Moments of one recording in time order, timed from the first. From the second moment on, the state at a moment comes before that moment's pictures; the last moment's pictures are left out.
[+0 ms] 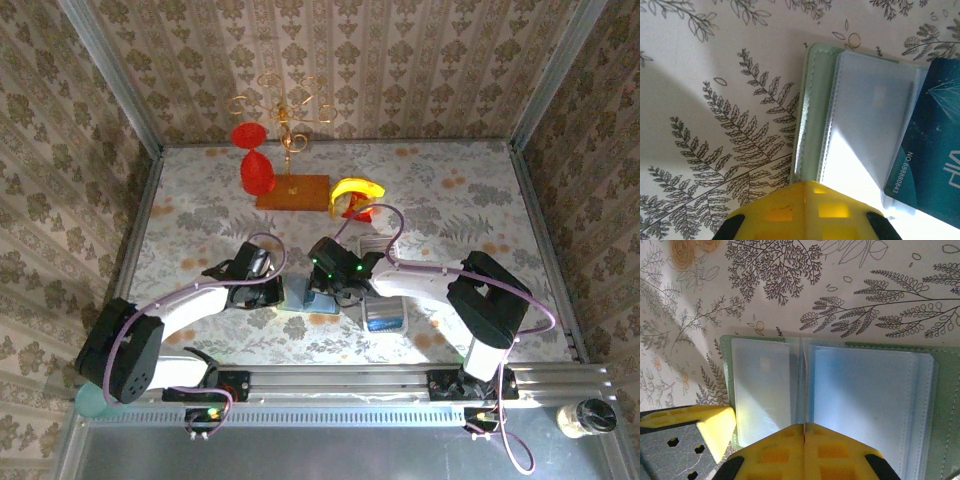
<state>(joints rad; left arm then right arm) -0.56 1.30 0.53 -0.33 0.24 -0.61 0.91 1.74 1.04 -0.26 0.02 1.11</state>
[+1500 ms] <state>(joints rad) -0.60 1.28 0.49 -0.29 0.20 -0.61 0.91 1.72 0.88 0.03 -0.07 1.18</state>
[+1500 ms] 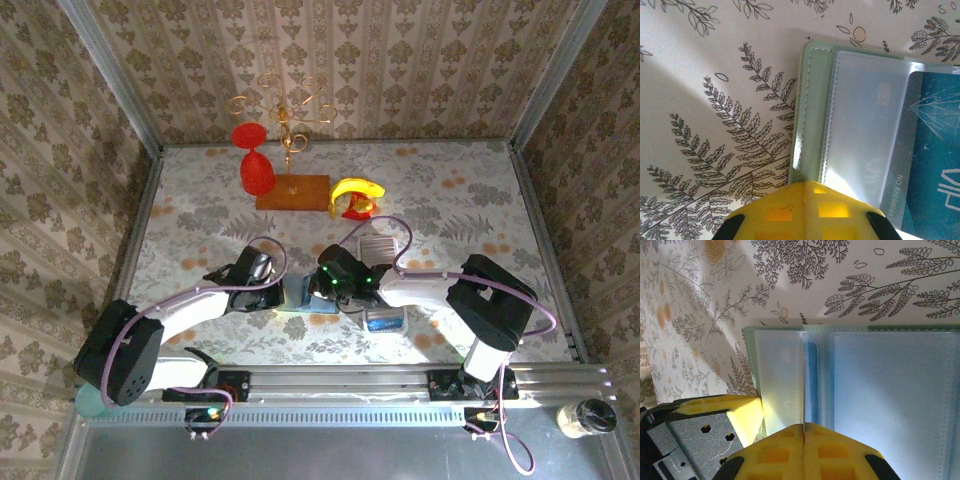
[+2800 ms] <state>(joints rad) -0.61 1.28 0.48 -0.28 0.18 -0.62 0.94 1.80 1.06 -0.27 -0.04 1.05</state>
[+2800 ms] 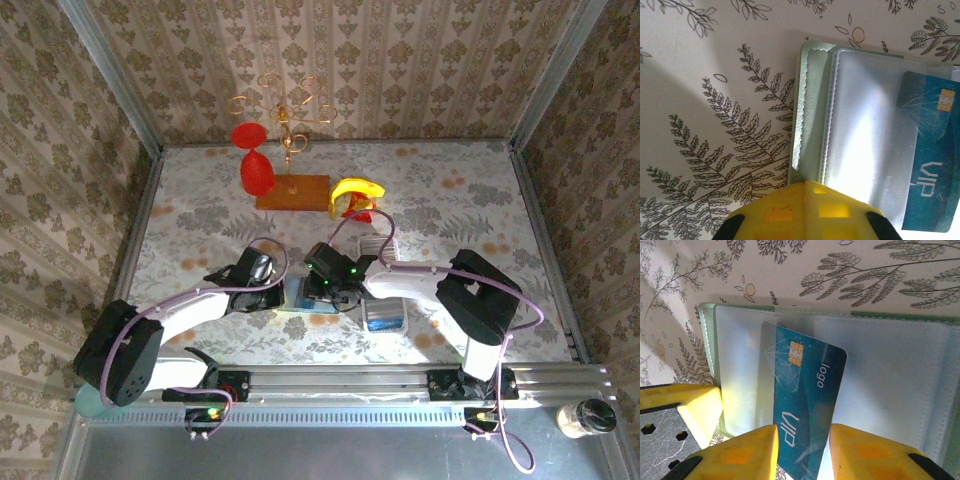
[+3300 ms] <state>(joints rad) -0.63 1.27 0.46 -0.23 0.19 -0.65 0.96 1.87 1.16 -0.29 -0.04 1.05</state>
